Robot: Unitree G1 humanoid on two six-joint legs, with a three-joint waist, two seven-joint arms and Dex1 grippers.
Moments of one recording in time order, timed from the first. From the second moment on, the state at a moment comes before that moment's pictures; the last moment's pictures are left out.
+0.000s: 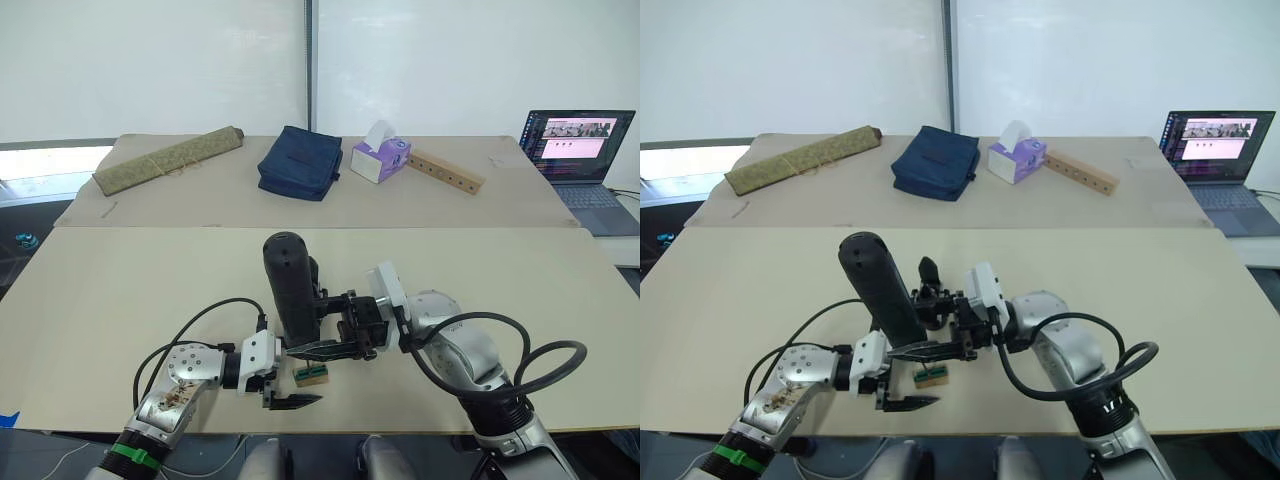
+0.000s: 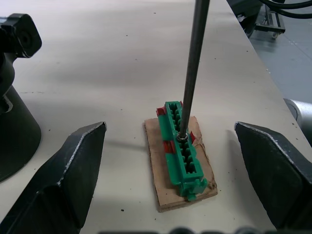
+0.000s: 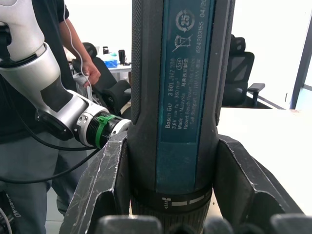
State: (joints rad) left arm -0.10 0.55 -0.27 0.01 -0.23 -0.09 -1.18; right arm -0.41 -0.31 0.29 -0.21 0.55 0.26 1.23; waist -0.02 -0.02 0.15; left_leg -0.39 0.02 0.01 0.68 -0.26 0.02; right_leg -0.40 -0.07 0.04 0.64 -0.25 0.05
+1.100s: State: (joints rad) left arm -0.08 0.55 -0.23 0.01 -0.29 -0.08 -1.19; right arm -0.42 -0.30 0.29 -0.20 0.55 0.25 1.22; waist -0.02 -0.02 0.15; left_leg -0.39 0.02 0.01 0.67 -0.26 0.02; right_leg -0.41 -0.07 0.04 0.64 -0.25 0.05
